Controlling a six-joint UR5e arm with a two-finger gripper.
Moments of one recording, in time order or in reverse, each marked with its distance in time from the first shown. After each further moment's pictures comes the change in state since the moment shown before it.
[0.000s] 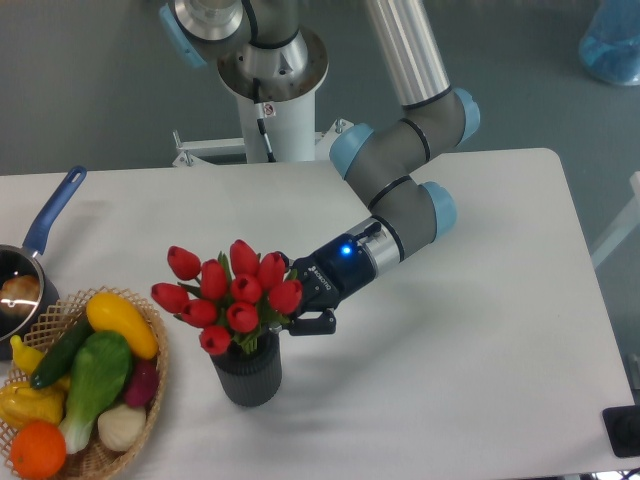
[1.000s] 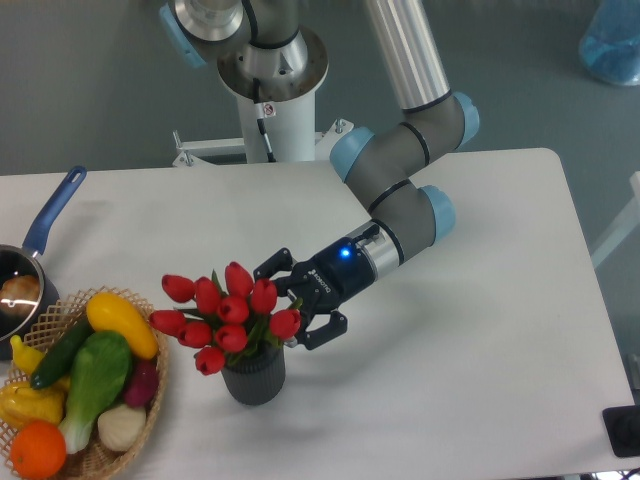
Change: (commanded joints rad) arm 0.003 -0.012 0.002 0.002 0.000 0.058
